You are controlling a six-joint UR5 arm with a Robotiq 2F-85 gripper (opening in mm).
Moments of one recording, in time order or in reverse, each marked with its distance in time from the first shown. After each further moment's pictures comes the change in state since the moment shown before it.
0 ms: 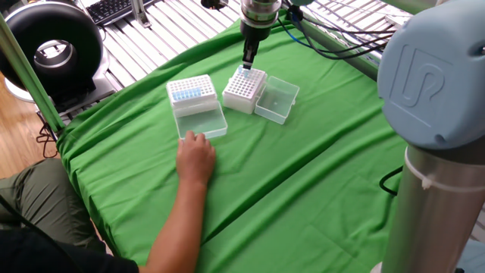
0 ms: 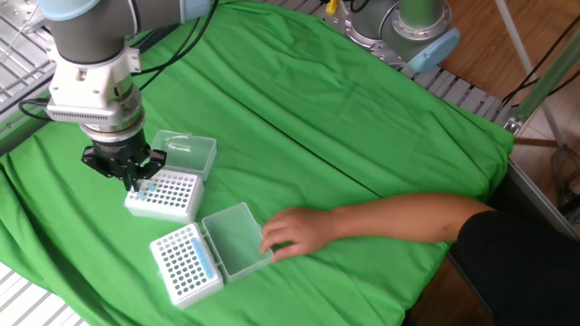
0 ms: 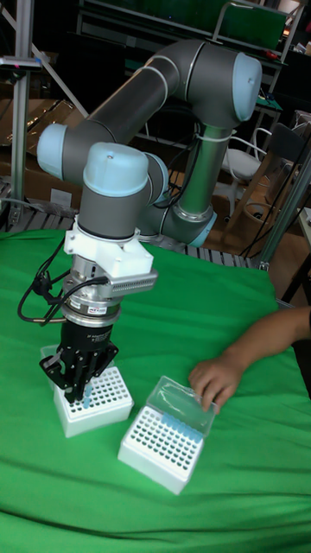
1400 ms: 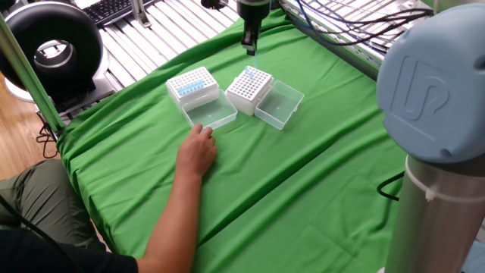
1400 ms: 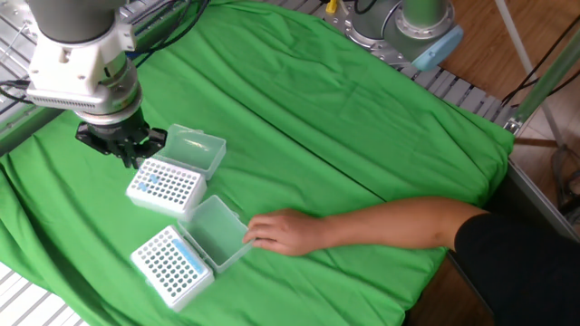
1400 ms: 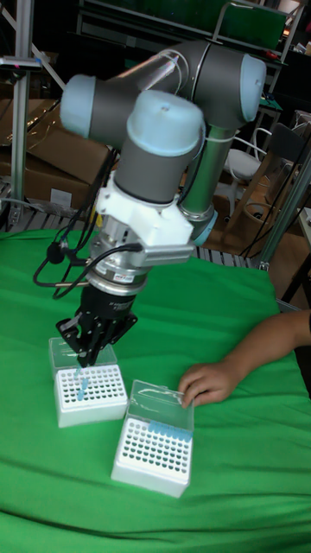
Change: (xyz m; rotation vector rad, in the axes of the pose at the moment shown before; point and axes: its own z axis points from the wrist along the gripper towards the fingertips) arm -0.008 0.016 -0.079 0.004 0.143 0.054
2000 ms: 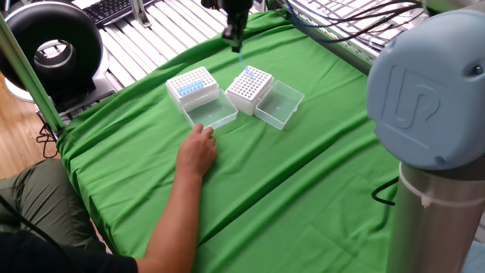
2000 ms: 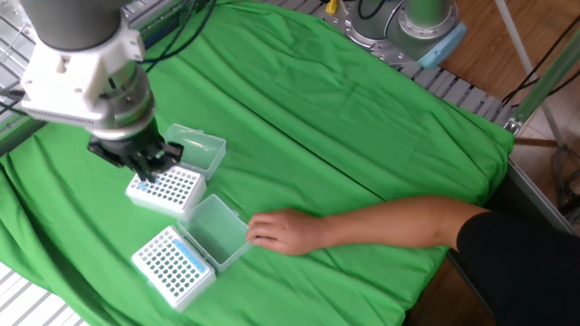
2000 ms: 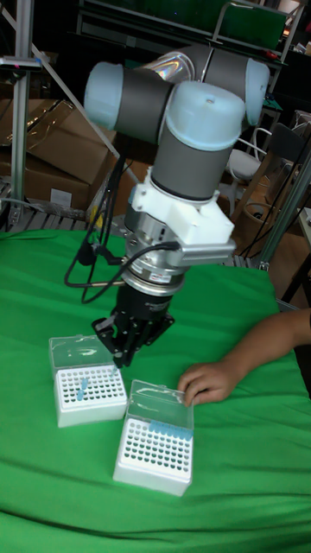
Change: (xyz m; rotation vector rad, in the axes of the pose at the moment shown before) arm -0.040 0.040 -0.015 -0.060 -0.019 0.083
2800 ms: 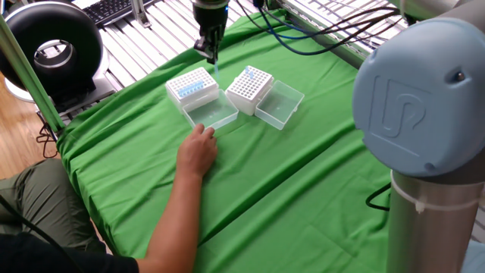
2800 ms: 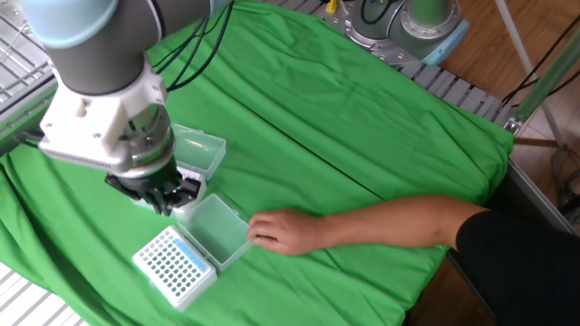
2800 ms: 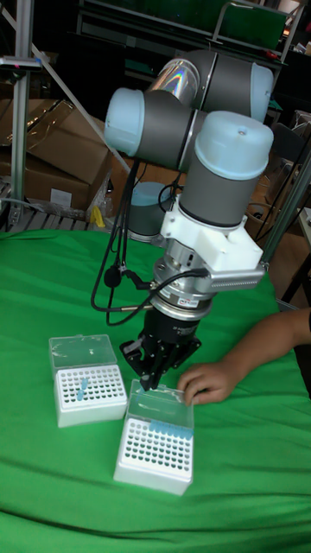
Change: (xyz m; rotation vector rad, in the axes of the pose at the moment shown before) arm -0.041 0.028 0.018 -0.009 -0.040 0.053
